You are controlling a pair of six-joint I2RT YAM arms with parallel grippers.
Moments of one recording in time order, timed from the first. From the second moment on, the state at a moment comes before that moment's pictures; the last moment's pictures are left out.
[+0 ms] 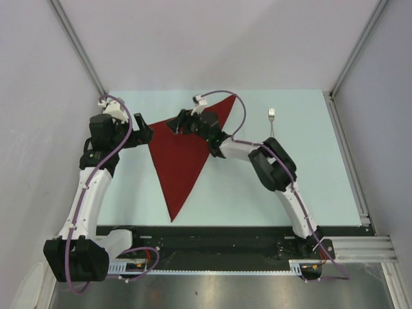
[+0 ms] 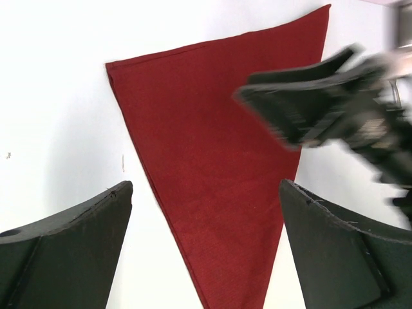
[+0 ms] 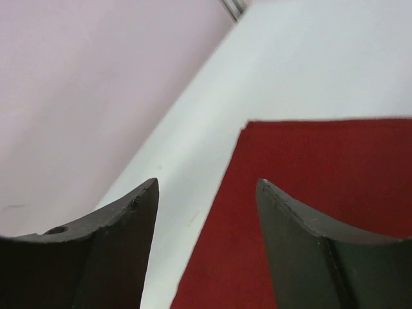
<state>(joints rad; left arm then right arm) 0.02 1.07 0.99 -0.38 0.21 -0.23 0.75 2.40 1.72 0.66 -0.16 0.64</state>
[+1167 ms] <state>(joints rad) 0.02 1.07 0.99 -0.38 0.27 -0.26 0.13 2.21 1.70 -0.47 0.18 0.21</state>
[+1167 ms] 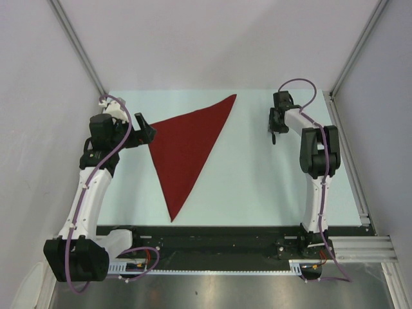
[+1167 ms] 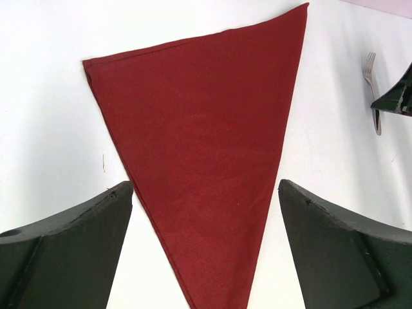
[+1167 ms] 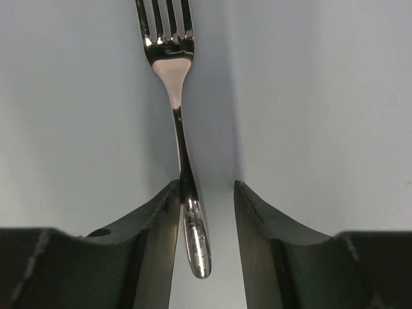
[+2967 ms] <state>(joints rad) 0.02 0.99 0.99 -0.35 0.32 -0.28 0.74 2.22 1.74 -0.36 0.23 1.08</state>
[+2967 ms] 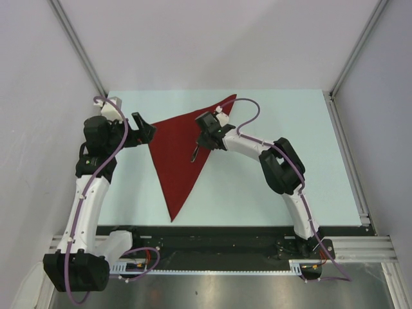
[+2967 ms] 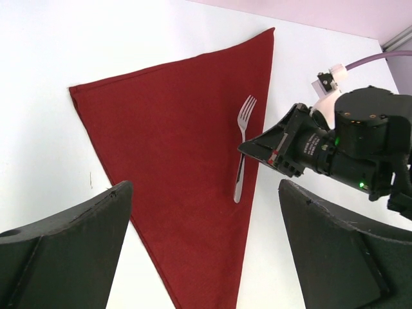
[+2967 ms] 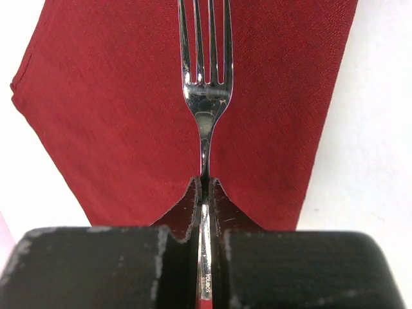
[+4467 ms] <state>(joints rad) 0.02 0.99 0.99 -0.35 0.30 -0.28 0.69 2.18 1.66 -0.24 0.13 0.96</state>
